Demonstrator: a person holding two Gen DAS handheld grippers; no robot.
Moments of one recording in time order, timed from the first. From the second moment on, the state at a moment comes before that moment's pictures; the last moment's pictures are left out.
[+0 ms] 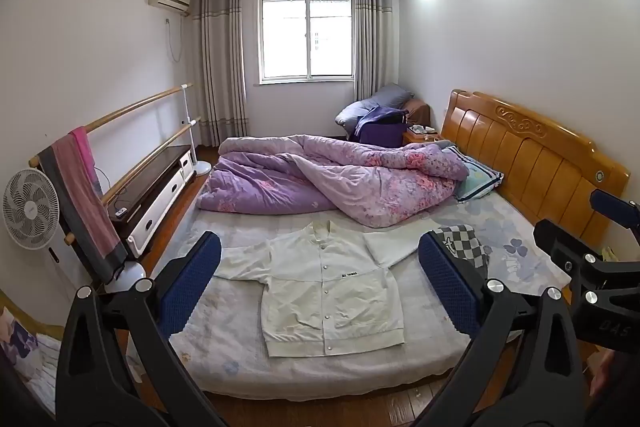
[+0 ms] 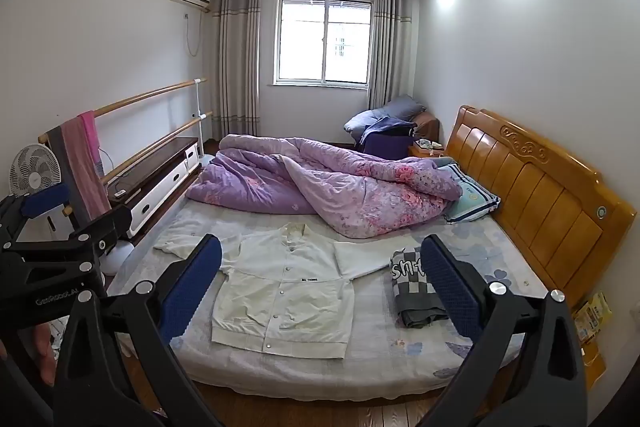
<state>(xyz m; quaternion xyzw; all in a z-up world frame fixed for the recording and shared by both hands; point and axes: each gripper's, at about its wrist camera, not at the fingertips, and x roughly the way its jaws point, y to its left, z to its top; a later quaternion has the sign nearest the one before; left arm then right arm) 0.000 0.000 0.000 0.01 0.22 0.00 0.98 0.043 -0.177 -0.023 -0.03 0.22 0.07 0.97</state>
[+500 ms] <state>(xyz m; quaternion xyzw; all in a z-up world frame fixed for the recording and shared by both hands) 0.000 0.000 0.000 0.01 0.22 -0.01 0.98 0.038 -0.181 -0.018 -0.03 0.21 0.06 0.98</state>
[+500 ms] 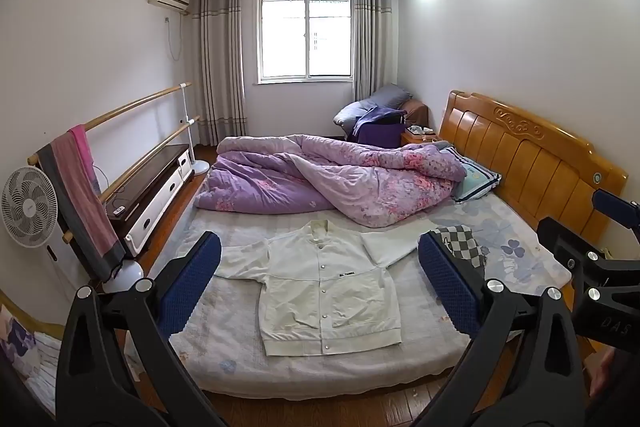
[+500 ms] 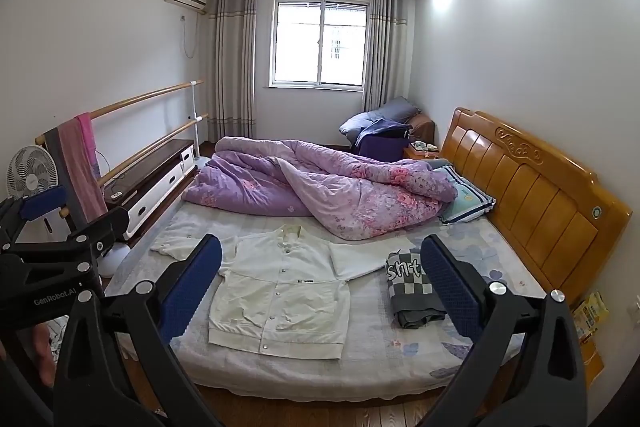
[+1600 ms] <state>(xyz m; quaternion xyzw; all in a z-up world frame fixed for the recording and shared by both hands) 0.007 -0.005 -0.017 0.01 0.23 -0.01 0.97 0.044 -0.170 -0.021 -0.04 0.22 0.05 0.97</state>
